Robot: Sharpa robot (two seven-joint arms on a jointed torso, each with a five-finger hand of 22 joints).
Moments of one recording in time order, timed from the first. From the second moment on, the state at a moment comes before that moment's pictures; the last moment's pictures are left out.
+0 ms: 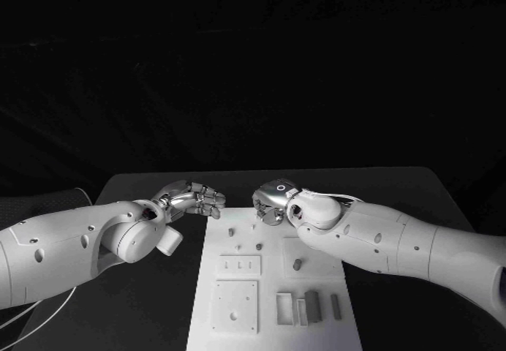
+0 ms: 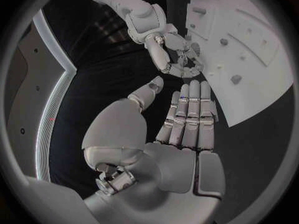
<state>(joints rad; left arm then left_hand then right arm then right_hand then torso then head) 1.33 -0.84 -0.24 1.44 -0.21 -0.18 0.17 1.09 -0.09 0.50 -0.28 0.05 0.77 0.19 0.39 0.43 1.08 0.14 0.17 0.14 0.97 0.11 0.36 0.68 0.06 0.91 0.03 0.18 0.86 1.20 -0.42 -0.12 1.12 -1.84 -0.30 -0.14 1.18 -0.07 0.61 -0.29 0.08 0.94 0.14 0.35 0.47 1.20 0.08 0.12 0.16 1.30 -0.01 1.25 0.70 0.18 1.16 0.00 0.77 1.31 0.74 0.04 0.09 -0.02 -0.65</state>
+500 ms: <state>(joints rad) 1.34 -0.83 -0.24 1.43 -0.21 -0.18 0.17 1.09 -0.09 0.50 -0.28 0.05 0.77 0.19 0.39 0.43 1.08 0.14 0.17 0.14 0.97 0.11 0.36 0.68 0.06 0.91 0.03 0.18 0.86 1.20 -0.37 -0.12 1.05 -1.85 -0.30 -0.15 1.18 -0.07 0.61 -0.29 0.08 0.94 0.14 0.35 0.47 1.20 0.08 0.12 0.16 1.30 -0.01 1.25 0.70 0.18 1.16 0.00 0.77 1.31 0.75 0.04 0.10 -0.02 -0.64</state>
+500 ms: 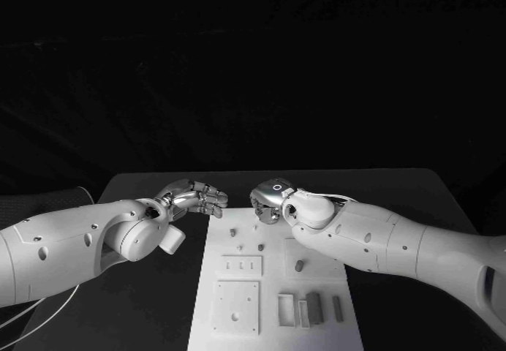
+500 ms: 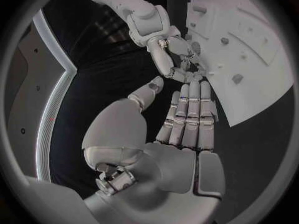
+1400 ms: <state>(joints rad) 1.35 -0.82 -0.24 1.44 -0.21 -0.19 0.17 1.09 -0.09 0.50 -0.28 0.05 0.77 0.19 0.39 0.43 1.08 0.14 0.17 0.14 0.97 0.11 0.36 0.68 0.05 0.91 0.02 0.18 0.86 1.20 -0.34 -0.13 1.02 -1.86 -0.30 -0.15 1.17 -0.08 0.61 -0.29 0.08 0.94 0.14 0.35 0.47 1.20 0.08 0.12 0.16 1.30 -0.01 1.25 0.70 0.18 1.16 0.00 0.77 1.31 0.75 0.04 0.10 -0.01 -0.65</state>
